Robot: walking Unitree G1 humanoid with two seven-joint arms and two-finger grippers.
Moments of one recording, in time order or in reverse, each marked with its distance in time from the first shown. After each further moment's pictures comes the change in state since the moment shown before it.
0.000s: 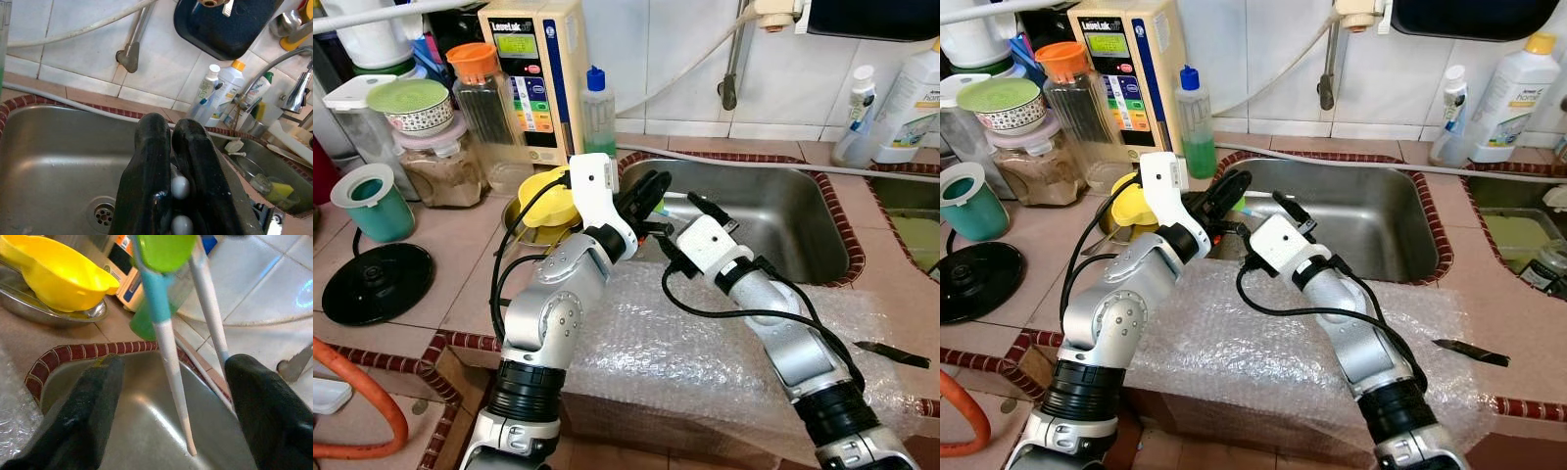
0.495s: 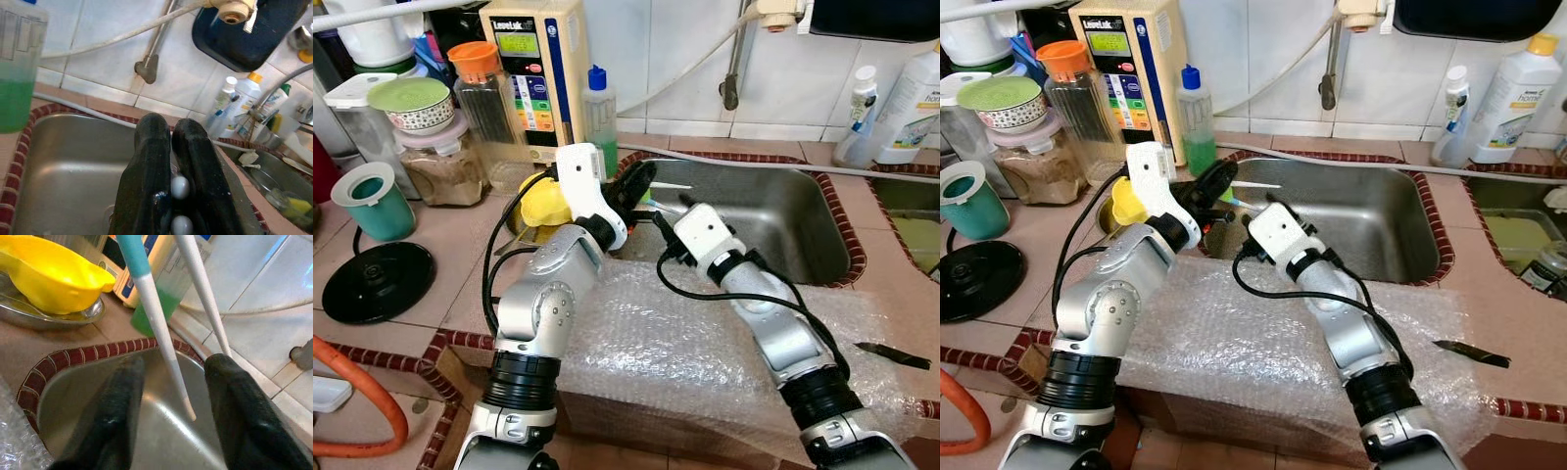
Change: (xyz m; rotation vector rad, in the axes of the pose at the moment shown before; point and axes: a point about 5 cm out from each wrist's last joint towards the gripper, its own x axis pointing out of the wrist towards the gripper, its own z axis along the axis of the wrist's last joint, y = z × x) left arm 0.003 0.008 0.010 0.003 -0.025 0.052; right arm 0.014 0.002 -0.004 0.086 0.033 -0.019
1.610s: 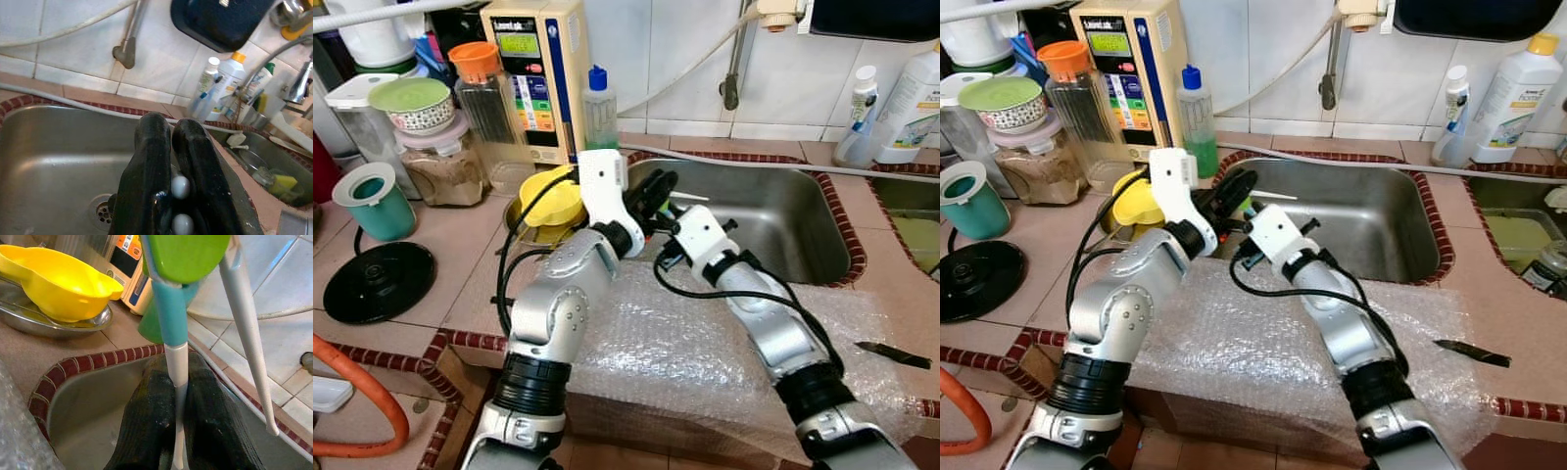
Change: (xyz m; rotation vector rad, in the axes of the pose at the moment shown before) left arm 0.003 -0.014 -0.010 0.042 0.053 -0.064; right arm 0.000 -0.001 -0.002 0.010 -0.034 0.022
